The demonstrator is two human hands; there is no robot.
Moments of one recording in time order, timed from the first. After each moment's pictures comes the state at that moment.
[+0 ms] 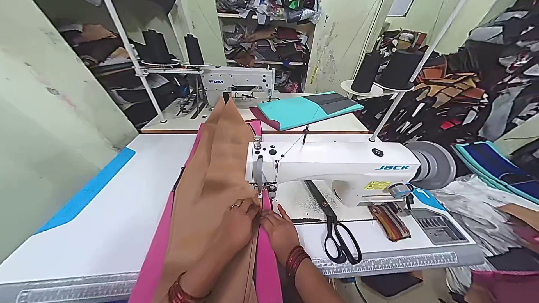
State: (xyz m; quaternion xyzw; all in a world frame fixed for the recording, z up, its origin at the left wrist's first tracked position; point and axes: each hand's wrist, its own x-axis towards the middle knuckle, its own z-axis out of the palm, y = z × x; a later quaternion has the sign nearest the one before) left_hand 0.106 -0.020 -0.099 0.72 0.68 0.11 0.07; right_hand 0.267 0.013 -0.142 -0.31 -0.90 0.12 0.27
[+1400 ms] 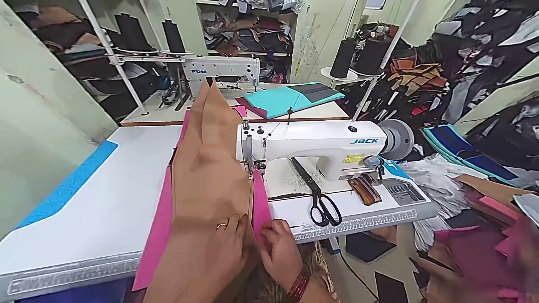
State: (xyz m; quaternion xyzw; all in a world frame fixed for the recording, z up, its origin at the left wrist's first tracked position) left_hand 0.142 -0.119 -0.086 0.71 0.70 0.04 0.09; right_hand 0.303 -0.087 -0.138 -0.41 -0.82 0.22 0.33
